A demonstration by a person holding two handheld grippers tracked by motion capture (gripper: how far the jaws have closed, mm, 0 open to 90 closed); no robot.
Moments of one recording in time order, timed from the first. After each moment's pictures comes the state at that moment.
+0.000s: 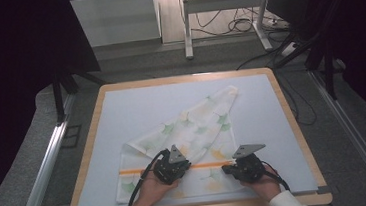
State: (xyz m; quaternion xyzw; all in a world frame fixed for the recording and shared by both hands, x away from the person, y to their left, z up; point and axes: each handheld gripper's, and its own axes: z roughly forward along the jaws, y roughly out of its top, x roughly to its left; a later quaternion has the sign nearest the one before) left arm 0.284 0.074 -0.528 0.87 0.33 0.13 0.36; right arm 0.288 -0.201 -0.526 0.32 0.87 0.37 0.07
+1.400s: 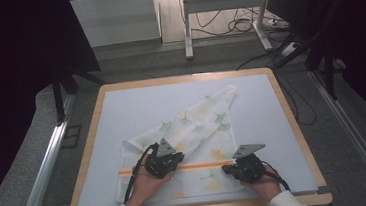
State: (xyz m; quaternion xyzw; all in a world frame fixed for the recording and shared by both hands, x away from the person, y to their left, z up) left arm 0.293 0.097 -0.513 0.84 0.35 0.13 0.39; right arm 0.289 -0.201 -0.526 0.32 0.87 0.37 0.07
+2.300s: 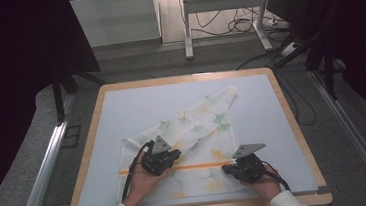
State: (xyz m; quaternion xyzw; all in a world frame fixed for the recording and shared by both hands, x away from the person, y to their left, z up) left arm 0.297 0.107 -0.507 0.83 0.36 0.14 0.40; right arm 0.289 -0.201 -0.526 0.31 0.87 0.37 0.06
